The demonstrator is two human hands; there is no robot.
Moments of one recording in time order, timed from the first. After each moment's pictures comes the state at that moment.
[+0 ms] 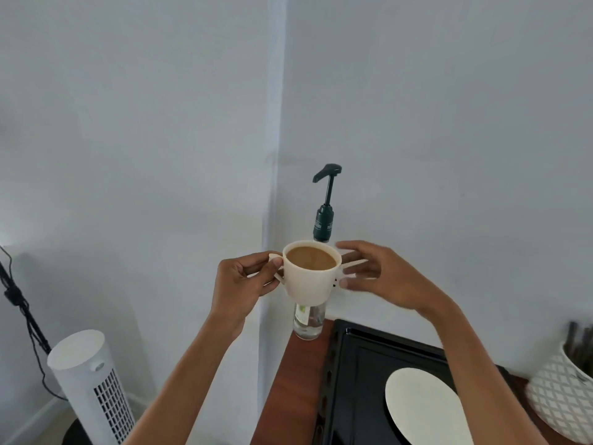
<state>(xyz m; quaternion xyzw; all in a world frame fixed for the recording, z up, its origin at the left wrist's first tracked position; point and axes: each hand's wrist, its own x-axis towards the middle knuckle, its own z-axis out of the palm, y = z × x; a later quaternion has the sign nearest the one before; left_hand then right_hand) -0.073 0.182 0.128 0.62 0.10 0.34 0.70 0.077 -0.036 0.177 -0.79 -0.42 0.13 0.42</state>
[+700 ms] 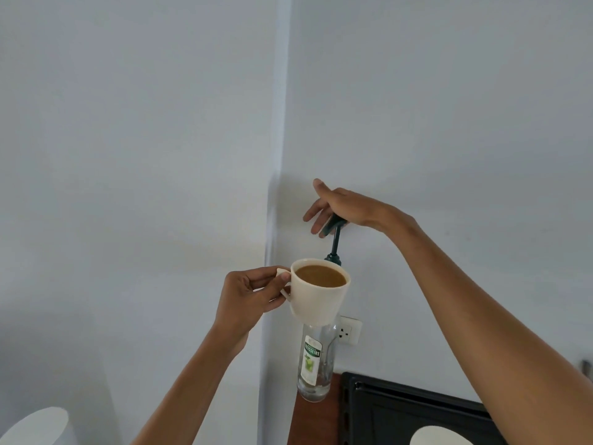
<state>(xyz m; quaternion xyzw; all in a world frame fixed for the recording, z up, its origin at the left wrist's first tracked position) -0.030 0.232 0.175 0.63 0.04 0.28 0.72 0.141 0.099 0.322 -0.86 -0.38 0.11 0.31</state>
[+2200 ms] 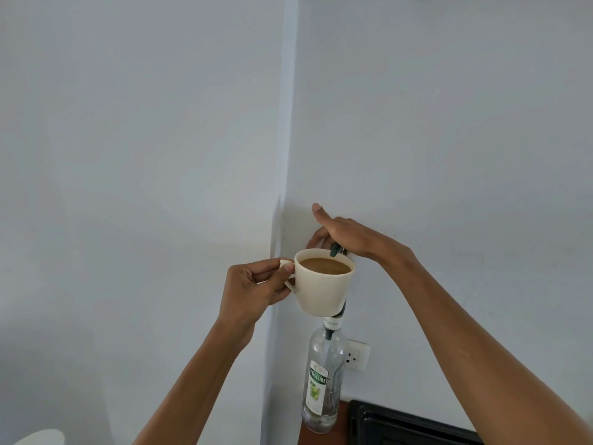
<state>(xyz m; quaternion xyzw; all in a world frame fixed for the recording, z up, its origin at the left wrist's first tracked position) -0.015 0.236 0.213 0.60 0.03 0.32 0.73 0.159 0.112 0.299 -0.87 -0.38 0.08 0.30</state>
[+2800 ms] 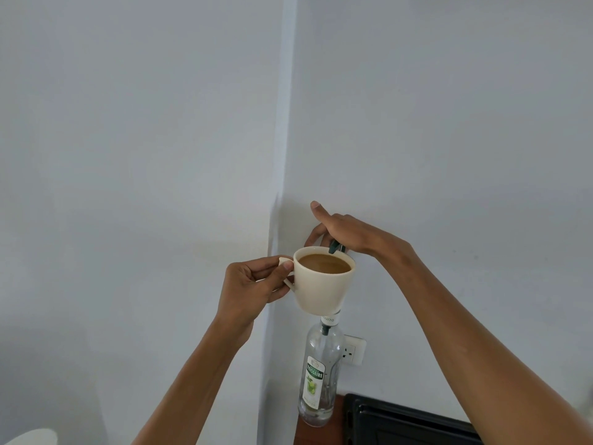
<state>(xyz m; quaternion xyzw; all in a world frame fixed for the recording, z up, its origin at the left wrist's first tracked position) -0.014 0.239 0.210 0.60 0.02 0.31 0.74 0.158 0.111 0.301 -0.88 -0.37 0.08 0.29</state>
